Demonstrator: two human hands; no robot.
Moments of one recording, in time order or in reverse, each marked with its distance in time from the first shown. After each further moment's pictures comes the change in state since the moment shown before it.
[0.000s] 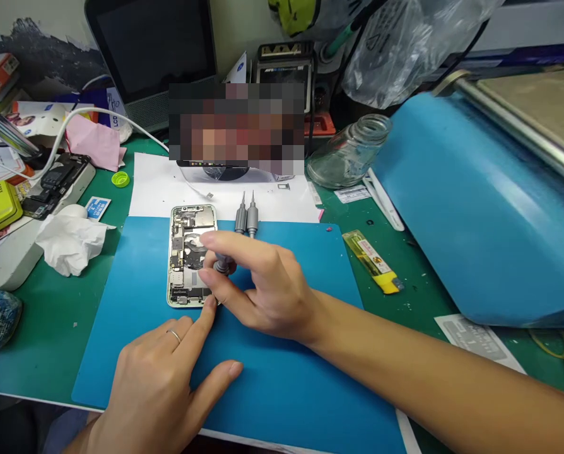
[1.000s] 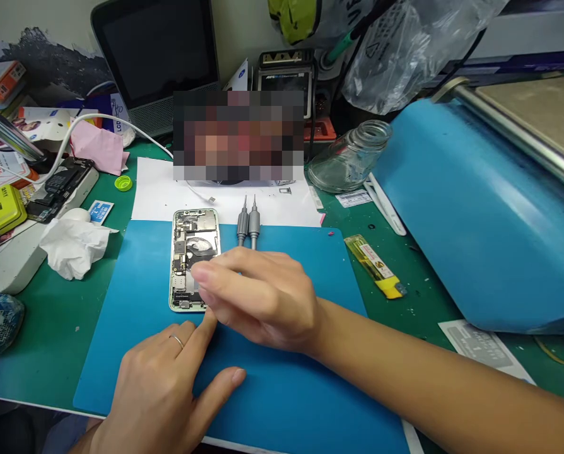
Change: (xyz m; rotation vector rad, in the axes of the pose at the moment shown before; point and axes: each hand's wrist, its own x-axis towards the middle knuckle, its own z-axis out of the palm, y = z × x) left_hand 0.000 -0.001 0.002 -0.048 0.022 -0.011; right_hand 0.007 -0.006 -0.007 -0.119 -0.056 -0.157
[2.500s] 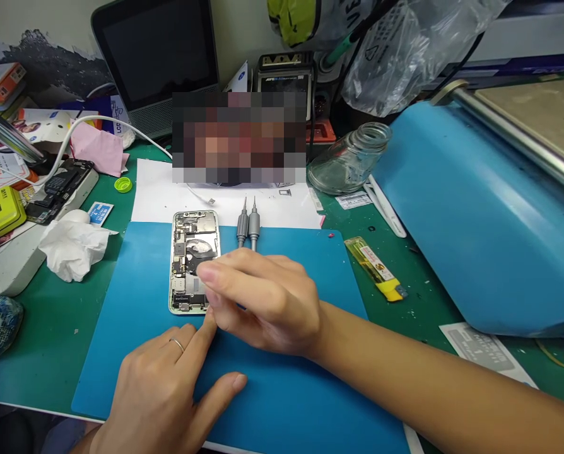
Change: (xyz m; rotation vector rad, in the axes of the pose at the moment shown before) left_hand 0.001 -0.001 -0.001 0.023 0.020 0.026; right_hand 0.000 0.000 -0.004 -0.002 -0.018 0.007
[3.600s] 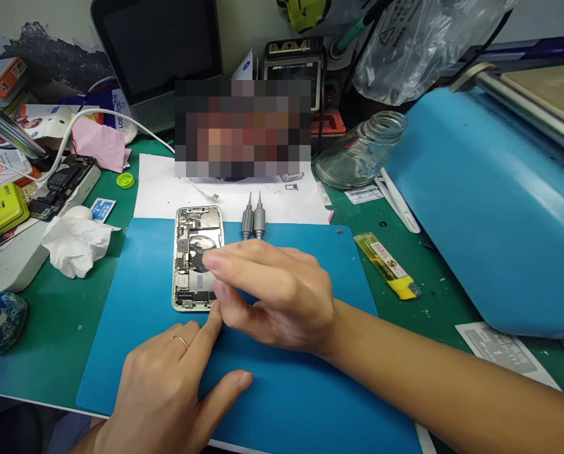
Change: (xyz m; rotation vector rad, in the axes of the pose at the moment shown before) left_hand 0.001 0.002 0.000 -0.006 -0.028 -0.008; right_hand -0.001 0.003 -0.004 -0.062 -0.005 -0.007
